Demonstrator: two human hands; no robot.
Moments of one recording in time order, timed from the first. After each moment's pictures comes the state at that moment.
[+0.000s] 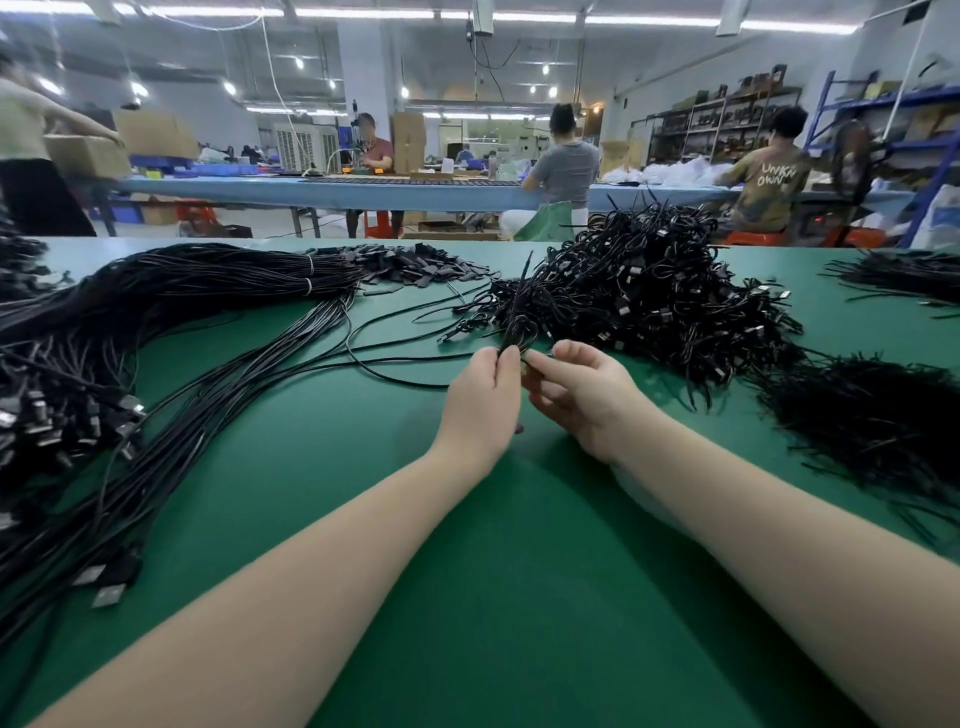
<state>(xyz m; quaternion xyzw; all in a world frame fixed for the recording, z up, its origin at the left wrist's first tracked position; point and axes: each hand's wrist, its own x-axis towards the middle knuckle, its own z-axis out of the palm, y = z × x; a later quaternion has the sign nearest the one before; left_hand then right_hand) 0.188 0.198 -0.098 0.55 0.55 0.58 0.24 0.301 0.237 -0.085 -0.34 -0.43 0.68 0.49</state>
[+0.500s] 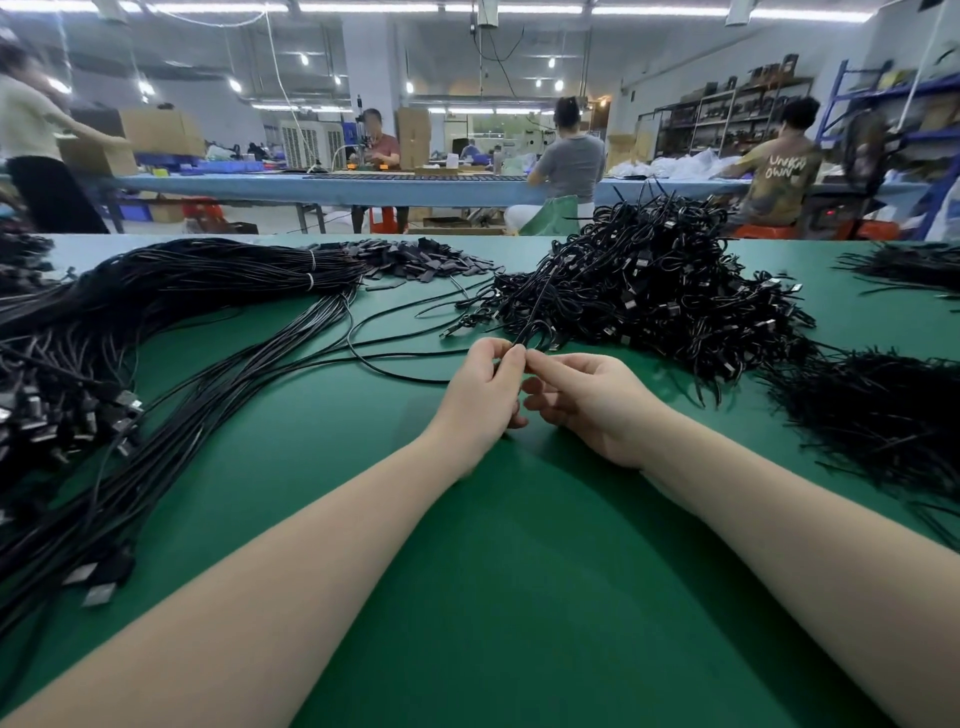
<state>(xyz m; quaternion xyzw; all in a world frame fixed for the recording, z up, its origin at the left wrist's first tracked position) 0.180 0.211 -0.104 0.54 0.49 0.58 0.36 0.309 0.234 -0.087 -0.35 -0.56 0.63 0.42</state>
